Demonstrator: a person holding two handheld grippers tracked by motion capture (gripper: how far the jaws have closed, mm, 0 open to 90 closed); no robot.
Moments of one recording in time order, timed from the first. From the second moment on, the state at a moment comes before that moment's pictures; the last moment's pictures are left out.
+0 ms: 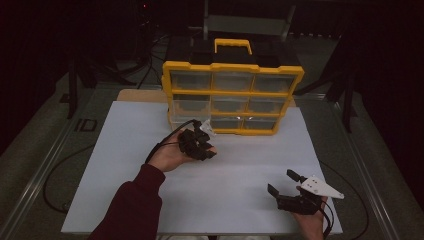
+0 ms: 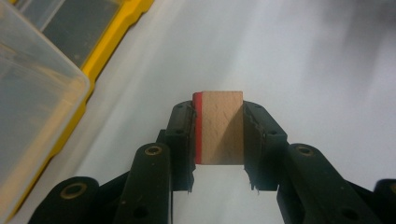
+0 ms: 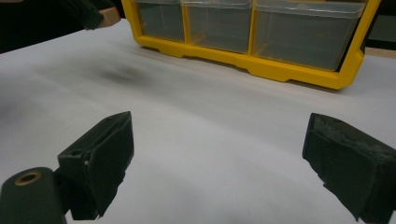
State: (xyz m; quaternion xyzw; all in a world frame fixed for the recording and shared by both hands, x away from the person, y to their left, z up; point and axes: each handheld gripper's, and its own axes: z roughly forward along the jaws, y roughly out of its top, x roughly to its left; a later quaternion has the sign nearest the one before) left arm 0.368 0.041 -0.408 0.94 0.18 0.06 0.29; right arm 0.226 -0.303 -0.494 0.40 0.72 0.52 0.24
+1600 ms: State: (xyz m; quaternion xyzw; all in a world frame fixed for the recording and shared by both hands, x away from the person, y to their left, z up) left arm 0.382 0.044 -0.353 0.93 0.17 0.06 0.31; right arm 0.226 -0.302 -0.495 0.40 0.72 0.52 0.23
